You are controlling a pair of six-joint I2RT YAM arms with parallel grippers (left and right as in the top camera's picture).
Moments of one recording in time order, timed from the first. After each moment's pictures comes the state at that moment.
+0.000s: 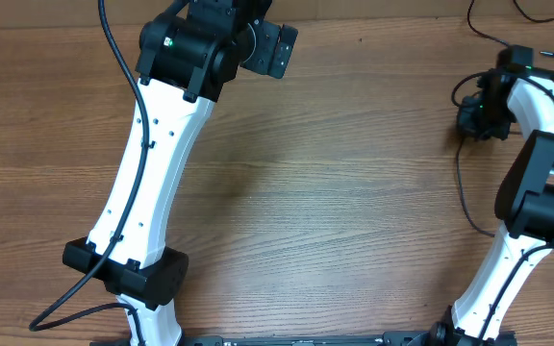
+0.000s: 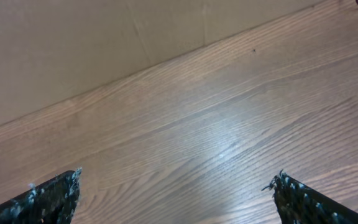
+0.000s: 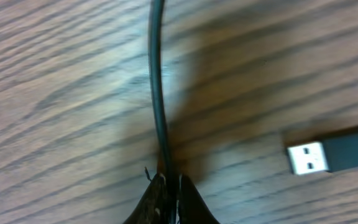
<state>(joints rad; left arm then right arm) -0.42 1.95 2.41 -1.23 -0.14 0.01 -0.29 2.29 1.78 -0.93 -0.05 0.07</state>
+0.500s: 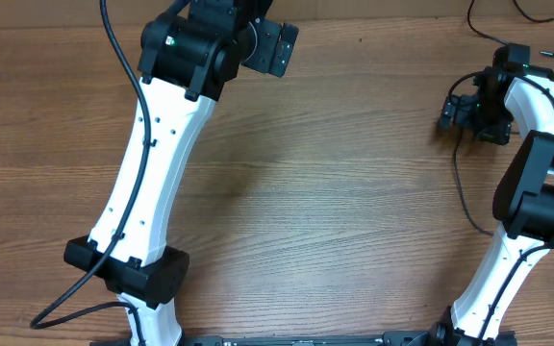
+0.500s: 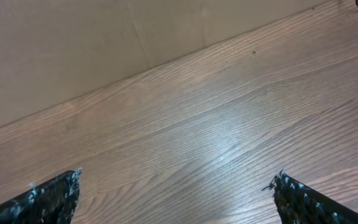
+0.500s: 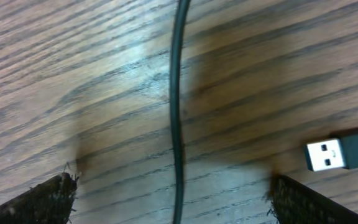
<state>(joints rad) -0.42 1.96 2.41 -1.21 -0.14 0.01 -0.28 2.28 1.78 -0.93 -0.06 0.07</state>
